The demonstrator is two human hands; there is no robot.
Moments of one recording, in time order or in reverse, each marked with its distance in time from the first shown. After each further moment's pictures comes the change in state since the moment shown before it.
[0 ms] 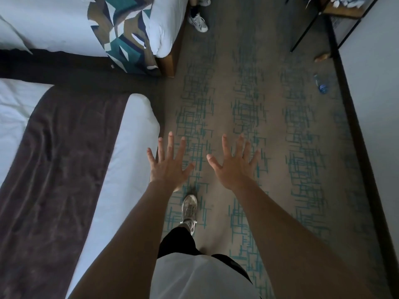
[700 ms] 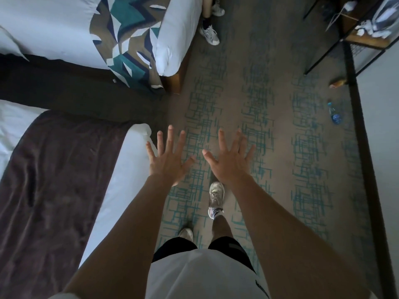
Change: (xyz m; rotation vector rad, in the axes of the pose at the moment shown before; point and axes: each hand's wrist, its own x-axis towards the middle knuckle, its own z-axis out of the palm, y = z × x) left_hand 0.248 -0.035 -0.073 -0.033 0.023 -0.072; right_hand 0.252 -0.072 -0.090 -0.063 0.015 -0.083
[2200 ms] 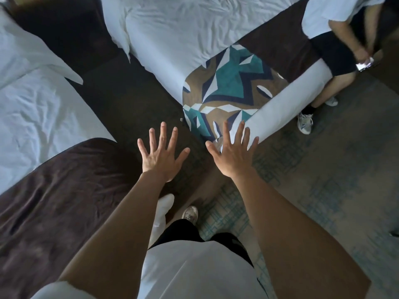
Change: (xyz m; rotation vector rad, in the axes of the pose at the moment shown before) left_hand 0.395 -0.239 -0.113 -0.170 0.093 -0.736; right_hand 0.510 -0.313 -0.153 -0.203 0.054 -0.616
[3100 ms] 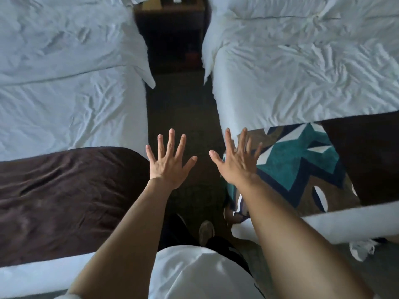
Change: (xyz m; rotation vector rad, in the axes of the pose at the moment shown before) left_hand 0.195 -0.019 -0.039 -0.113 0.041 -0.526; right_hand 0.298 -0.108 -0.040 -0.158 -0.107 -0.607
